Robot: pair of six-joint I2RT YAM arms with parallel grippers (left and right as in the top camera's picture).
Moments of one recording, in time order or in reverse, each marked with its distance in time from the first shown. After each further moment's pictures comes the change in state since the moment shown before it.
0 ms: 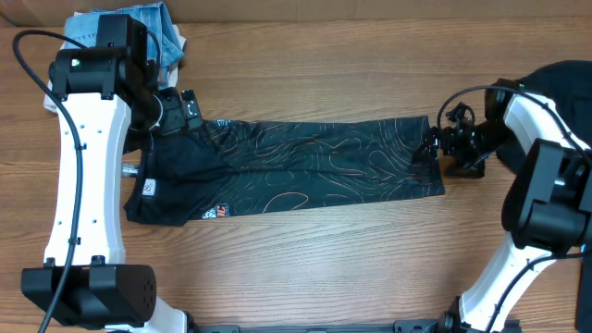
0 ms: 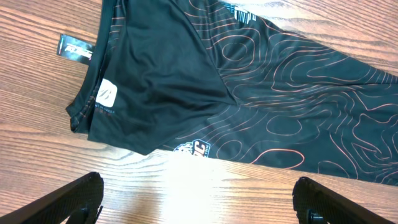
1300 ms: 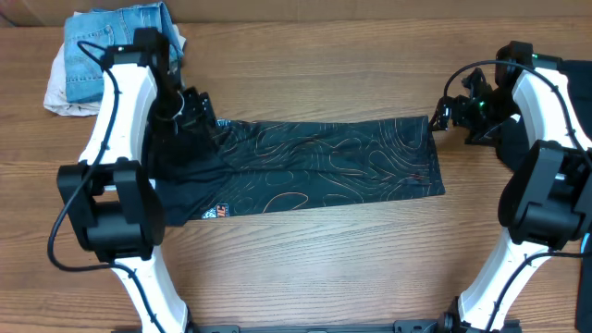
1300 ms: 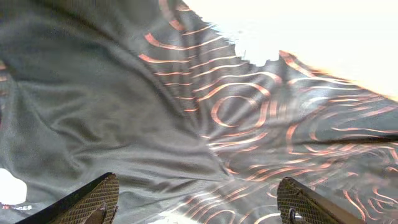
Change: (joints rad) left arm 0.027 0.367 -0.021 0.241 0.145 0.019; right arm 0.017 0.031 0.283 -0.071 0.167 0.084
